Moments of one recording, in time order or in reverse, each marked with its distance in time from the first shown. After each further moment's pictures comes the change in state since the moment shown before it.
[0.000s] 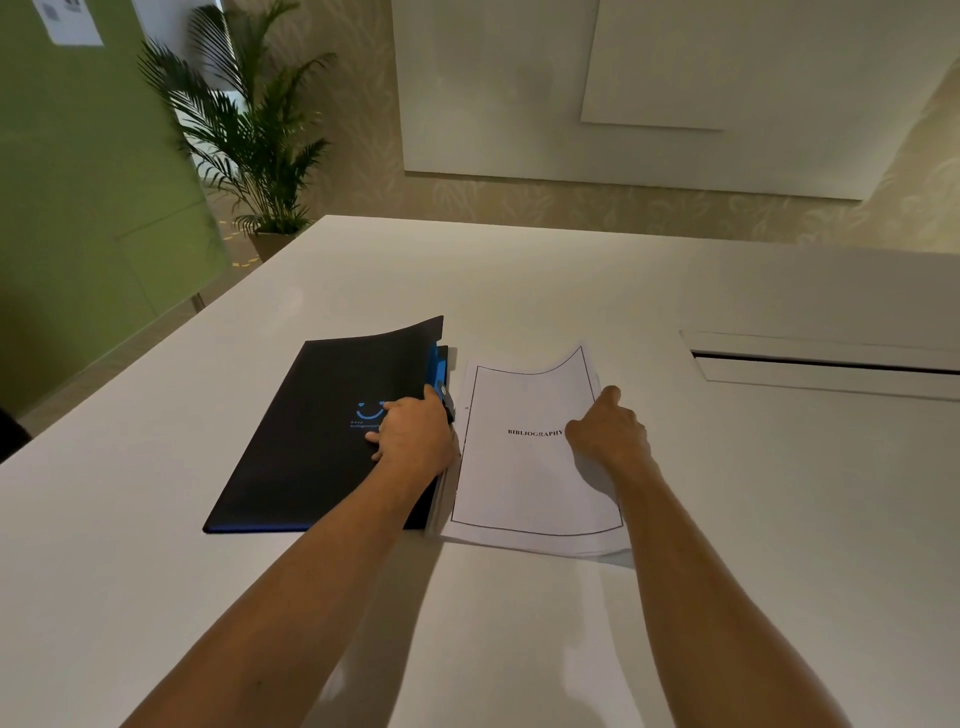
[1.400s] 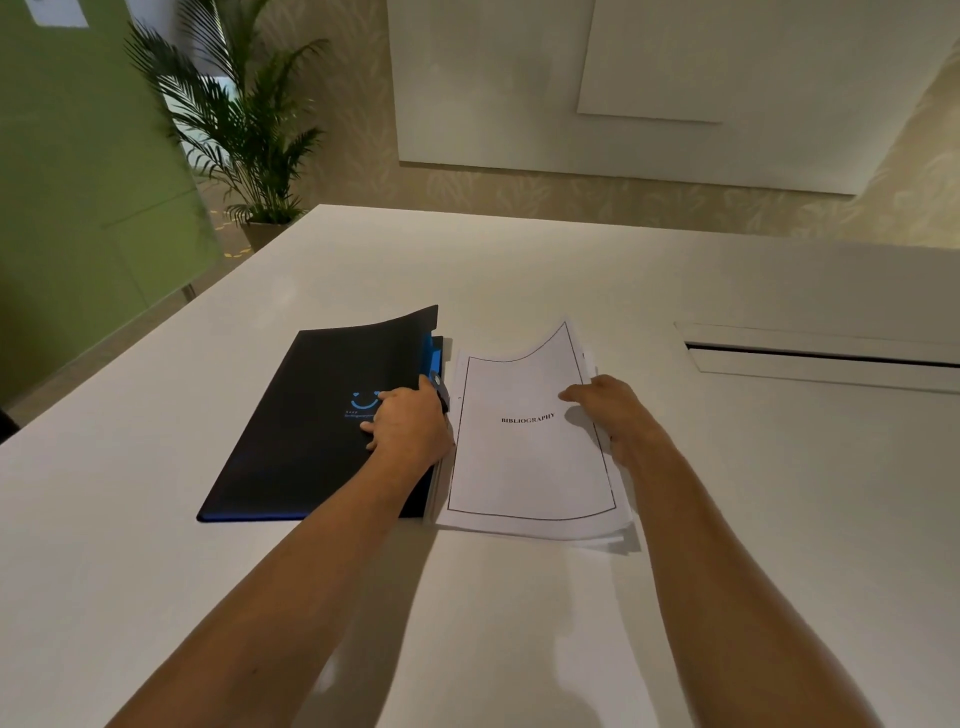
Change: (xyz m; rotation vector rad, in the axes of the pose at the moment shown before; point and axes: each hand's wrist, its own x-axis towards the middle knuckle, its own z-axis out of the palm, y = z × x) left_hand -0.003 -0.002 0.000 -0.033 0.021 0.027; right_hand 0.023 0.010 -0.007 0.687 -0.136 -0.013
